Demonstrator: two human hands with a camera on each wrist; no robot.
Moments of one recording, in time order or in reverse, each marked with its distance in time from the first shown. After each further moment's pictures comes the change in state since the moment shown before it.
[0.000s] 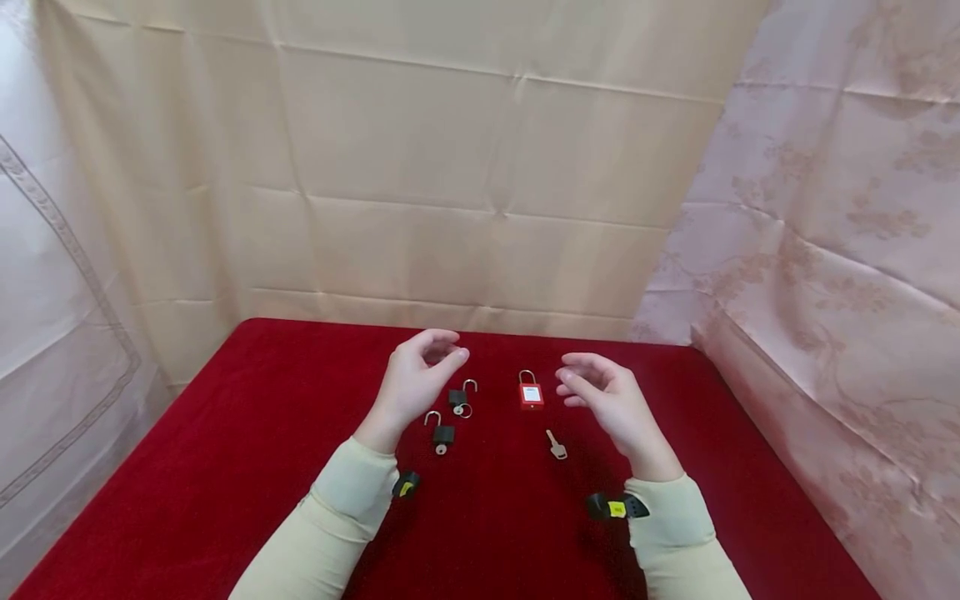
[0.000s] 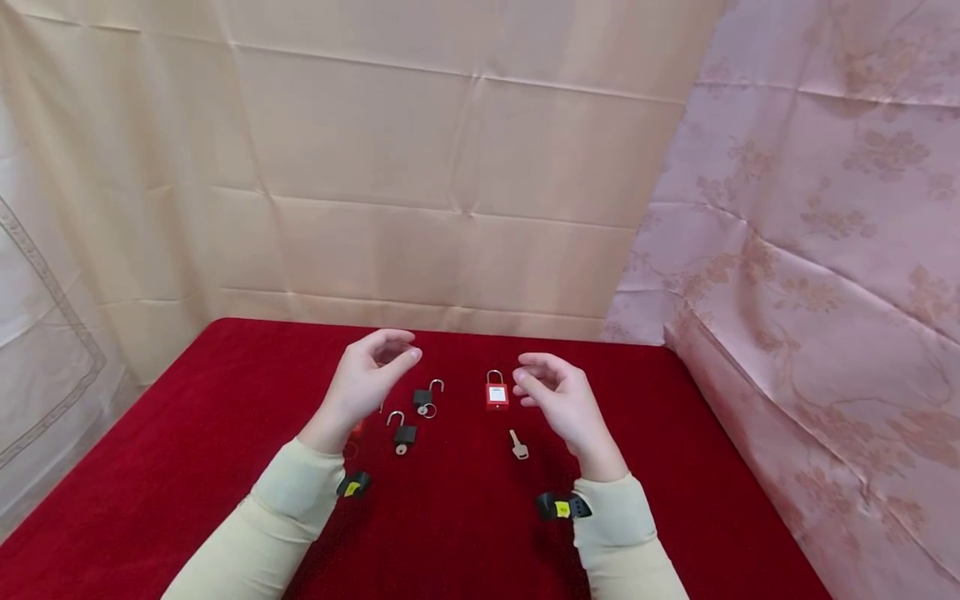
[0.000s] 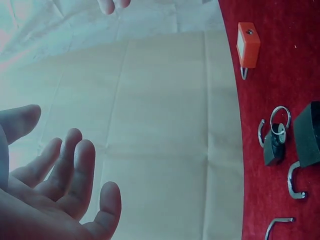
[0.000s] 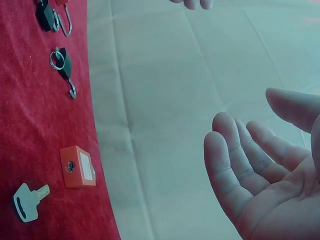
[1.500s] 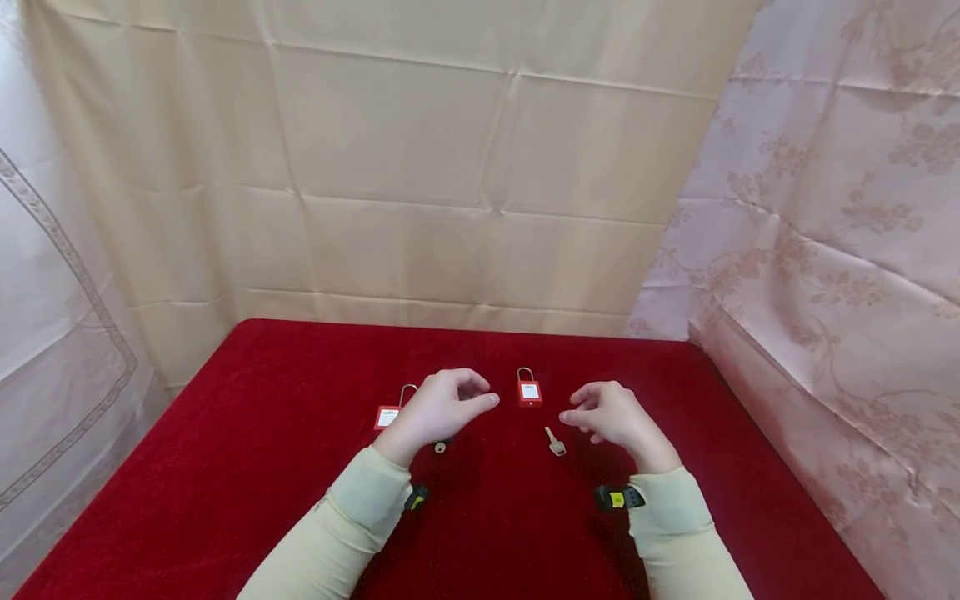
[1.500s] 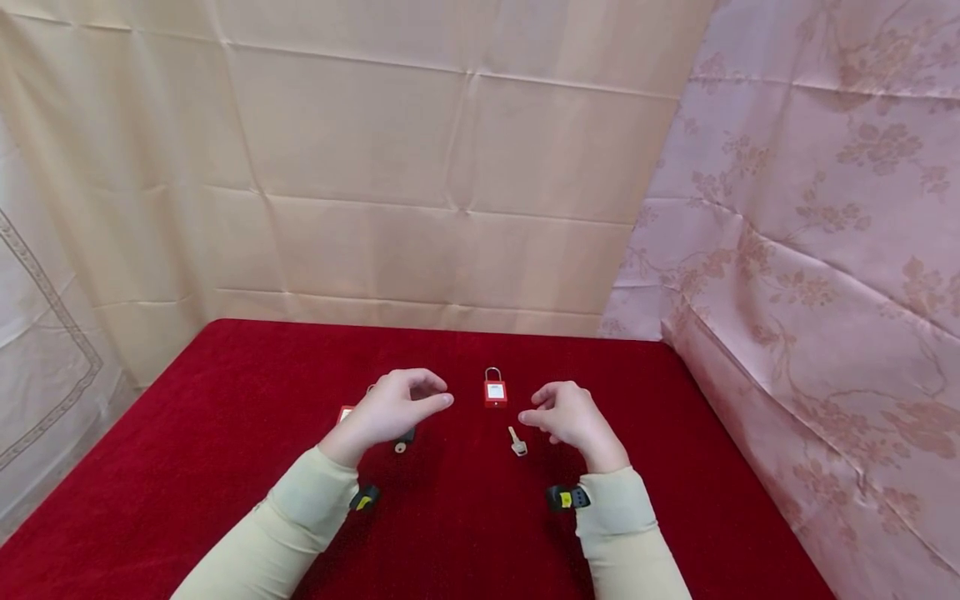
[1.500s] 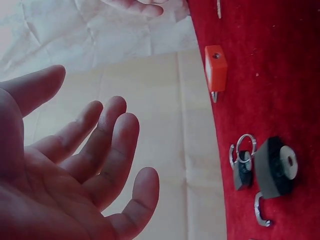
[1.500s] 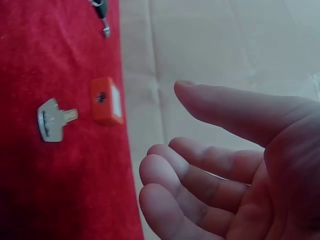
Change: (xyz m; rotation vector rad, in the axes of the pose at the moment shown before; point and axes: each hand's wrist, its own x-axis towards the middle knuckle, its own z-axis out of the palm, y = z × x) left_hand -0.012 -0.010 0.030 0.246 -0.311 -0.077; right_hand 0.001 0.025 -0.012 -0.521 -0.103 0.325
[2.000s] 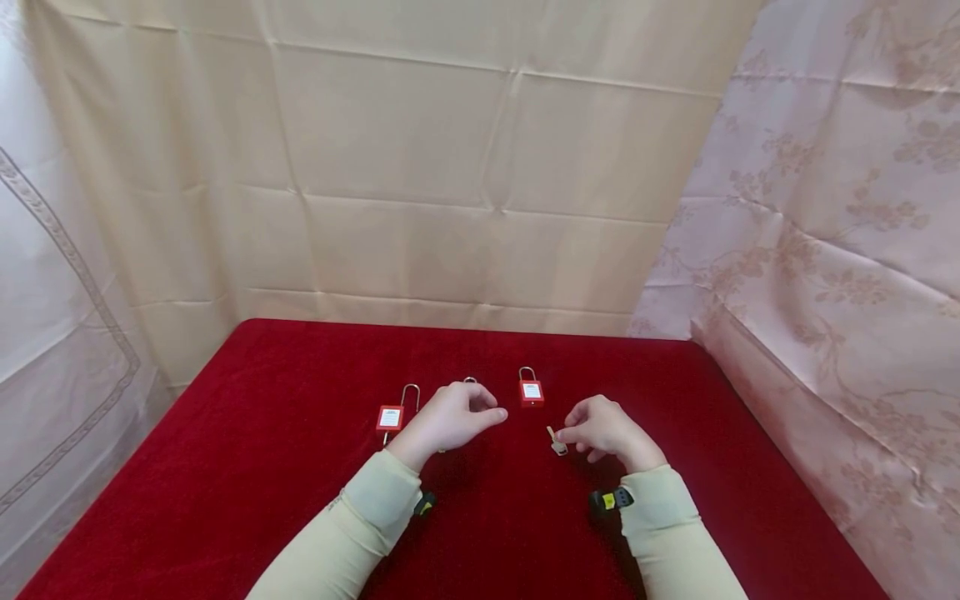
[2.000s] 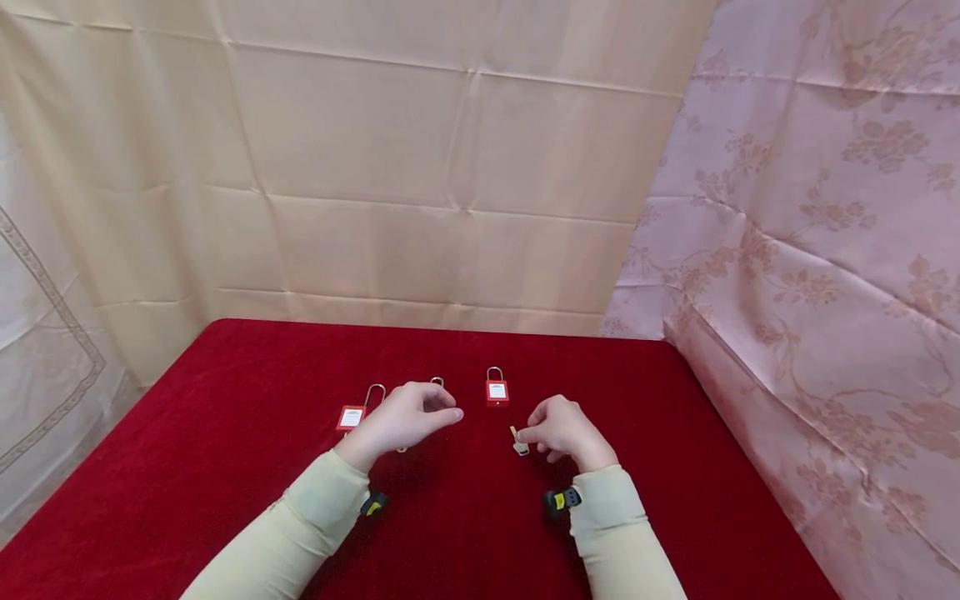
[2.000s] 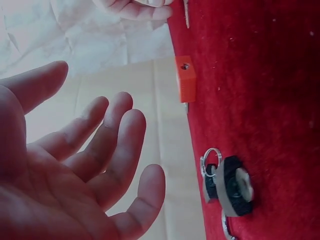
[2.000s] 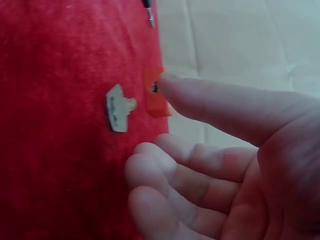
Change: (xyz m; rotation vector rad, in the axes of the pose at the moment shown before) left_hand 0.004 -0.012 0.018 0.083 -0.071 -0.010; right_hand 0.009 0.018 0.024 -0.011 -0.088 0.080
